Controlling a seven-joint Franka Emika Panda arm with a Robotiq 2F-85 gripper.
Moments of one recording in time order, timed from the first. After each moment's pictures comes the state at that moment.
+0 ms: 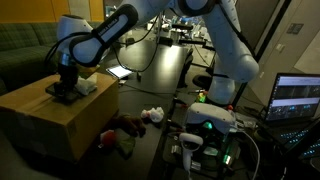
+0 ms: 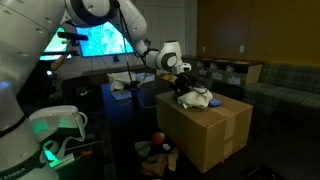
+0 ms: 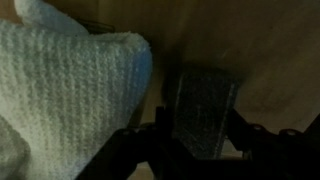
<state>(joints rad) 0.27 0.66 0.10 -1.65 -0.06 2.58 0.08</state>
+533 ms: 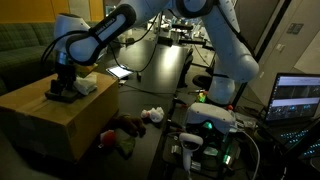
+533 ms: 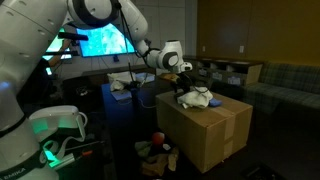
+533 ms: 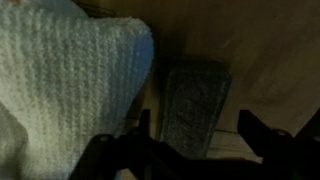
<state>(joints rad) 0.27 0.68 0.10 -1.61 -0.06 2.55 0.06</state>
